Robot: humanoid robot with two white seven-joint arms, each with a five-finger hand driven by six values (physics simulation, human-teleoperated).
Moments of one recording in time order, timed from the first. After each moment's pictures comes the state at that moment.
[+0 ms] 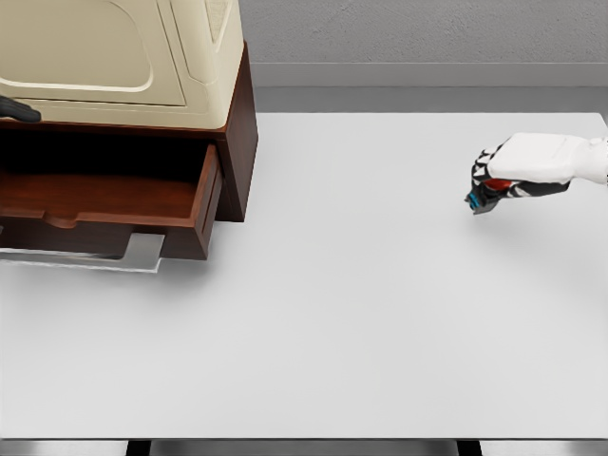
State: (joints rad) left arm -0.72 1.58 -0.68 -1.72 0.58 -0.61 -0.61; right arm -0.85 -0.97 0.79 -1.40 0.30 -0.61 0.61
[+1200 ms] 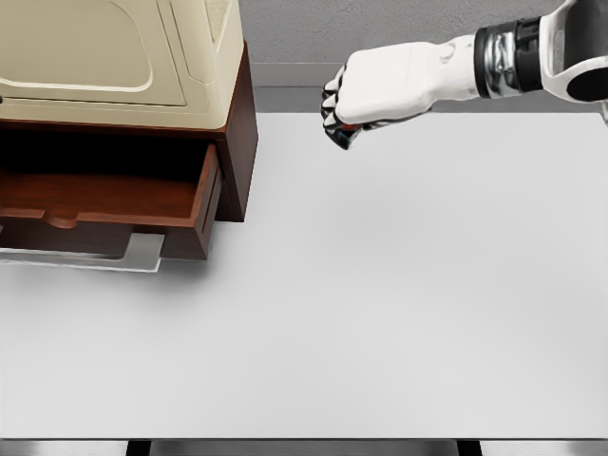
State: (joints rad) left arm -0.72 1.61 -0.68 -1.65 0.59 -0.61 -0.61; right arm -1.35 -0.69 1.13 -1.52 0.29 -0.61 0.61
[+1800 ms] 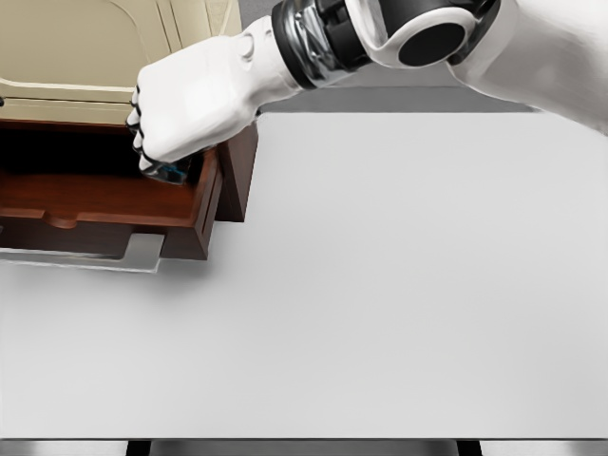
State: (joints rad) left arm -0.72 1.61 -0.69 -1.65 0.58 -0.61 -0.61; right arm -1.61 -0.33 1.25 -1.50 0.20 -0.61 0.61
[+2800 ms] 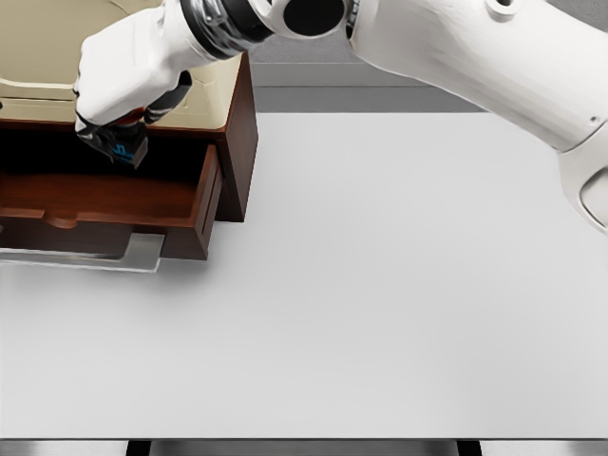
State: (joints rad) left arm -0.72 1.60 -0.70 -1.63 0.58 -0.61 -0.61; right arm -1.64 -0.11 1.29 -1.18 0.21 -0.61 0.61
